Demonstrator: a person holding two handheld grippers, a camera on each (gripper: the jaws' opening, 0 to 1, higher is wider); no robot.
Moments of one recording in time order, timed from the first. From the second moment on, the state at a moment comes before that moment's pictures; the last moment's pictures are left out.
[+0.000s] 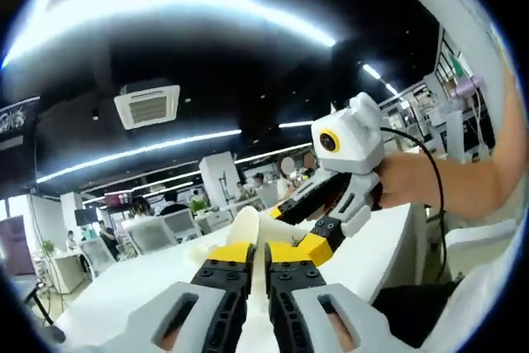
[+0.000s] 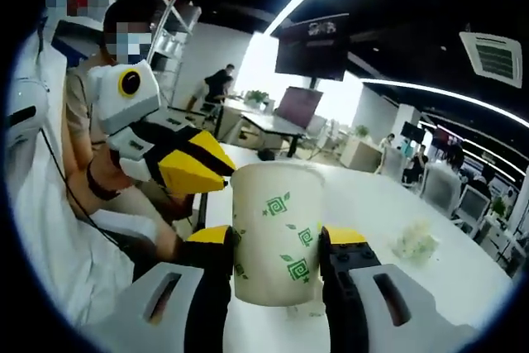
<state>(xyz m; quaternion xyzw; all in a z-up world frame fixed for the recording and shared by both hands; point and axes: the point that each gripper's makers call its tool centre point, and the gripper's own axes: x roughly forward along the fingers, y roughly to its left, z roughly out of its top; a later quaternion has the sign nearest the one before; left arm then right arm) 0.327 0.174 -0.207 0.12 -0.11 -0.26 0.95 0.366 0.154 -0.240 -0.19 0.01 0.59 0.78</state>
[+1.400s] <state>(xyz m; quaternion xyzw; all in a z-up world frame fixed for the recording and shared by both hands) 0.341 0.215 -0.211 0.11 -0.09 -0.22 0.96 0.475 0.157 -0.241 -0.03 -0.07 0.54 0.84</state>
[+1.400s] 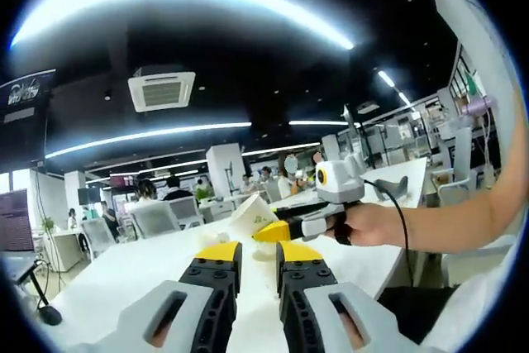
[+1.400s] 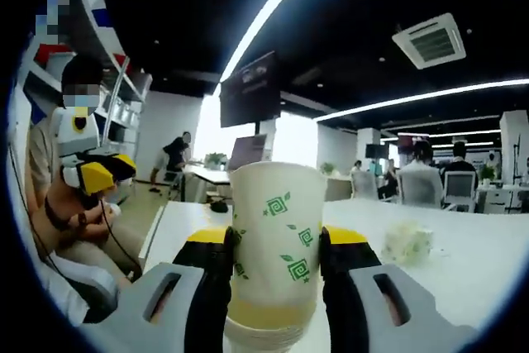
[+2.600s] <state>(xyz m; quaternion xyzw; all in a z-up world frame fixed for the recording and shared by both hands) 0.343 0.211 -0.215 0.12 -0.09 -0.22 0.96 0.466 0.142 -0.264 -0.03 -0.06 0.52 0.85</state>
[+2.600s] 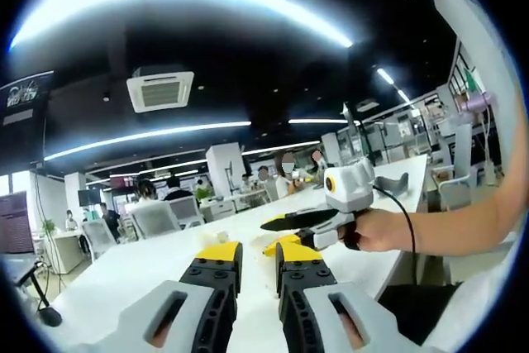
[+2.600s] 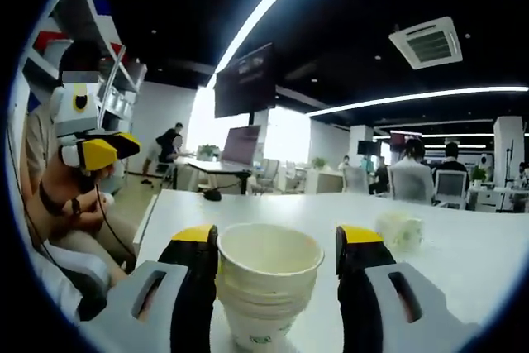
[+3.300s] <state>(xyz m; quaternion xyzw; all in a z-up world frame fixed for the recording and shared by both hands) 0.346 0.201 -0.223 0.10 -0.08 -0.24 0.96 0.461 0.135 -0.271 -0.01 -0.03 0.53 0.85</state>
